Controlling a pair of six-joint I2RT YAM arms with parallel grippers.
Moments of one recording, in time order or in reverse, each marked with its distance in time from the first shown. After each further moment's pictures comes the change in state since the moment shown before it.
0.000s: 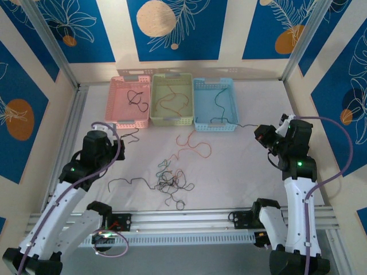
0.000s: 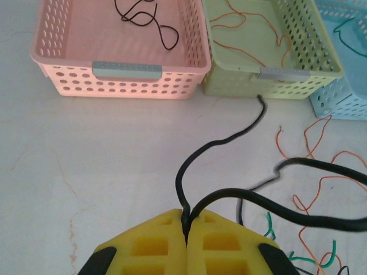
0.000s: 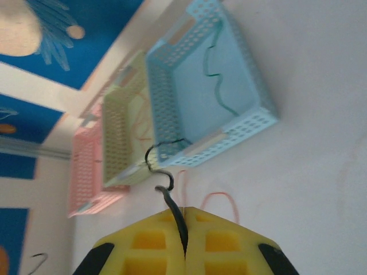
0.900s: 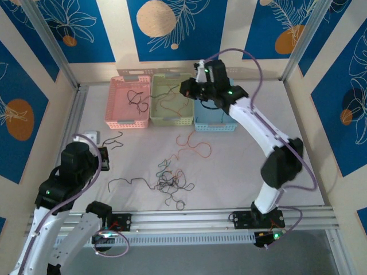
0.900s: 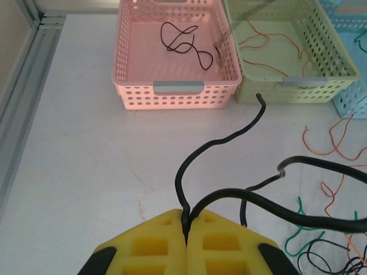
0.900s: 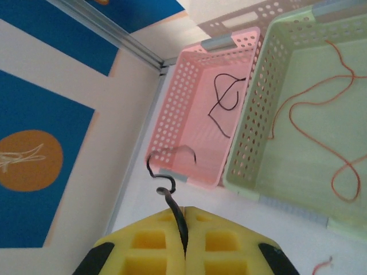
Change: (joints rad) left arm 0.001 -0.195 0.156 -0.297 -0.134 0.105; right arm 0.660 1.044 0.875 0.208 0.104 -0.058
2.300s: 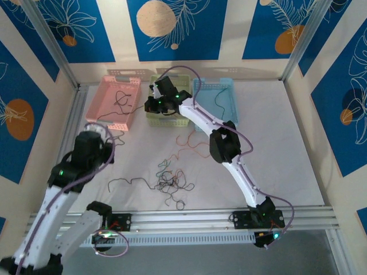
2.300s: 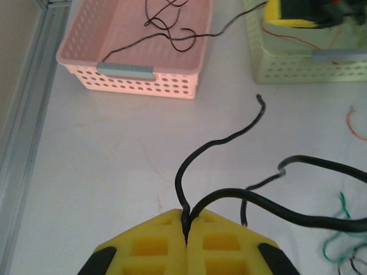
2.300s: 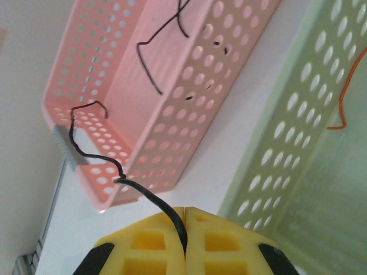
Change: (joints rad) left arm 0.029 0.248 0.025 0.067 -0.054 0.045; right arm 0.171 0.731 0.652 -0.153 -0.043 -0.059
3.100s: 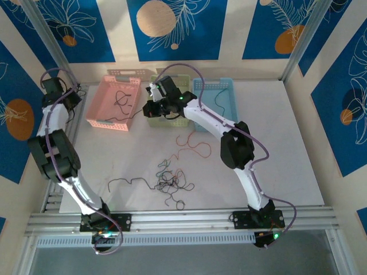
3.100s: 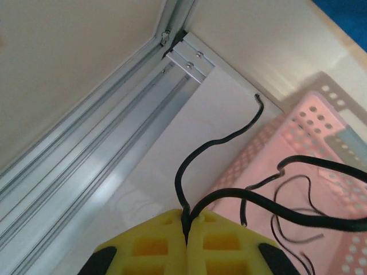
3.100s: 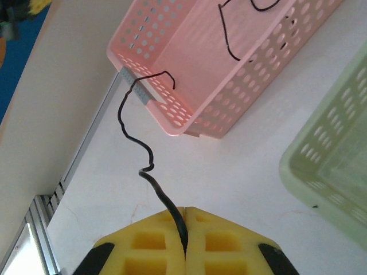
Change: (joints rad) left arm 0.689 1.114 0.581 0.570 0.362 -0.259; right arm 0.052 -0.266 -0.294 0.044 -0.034 -0.130
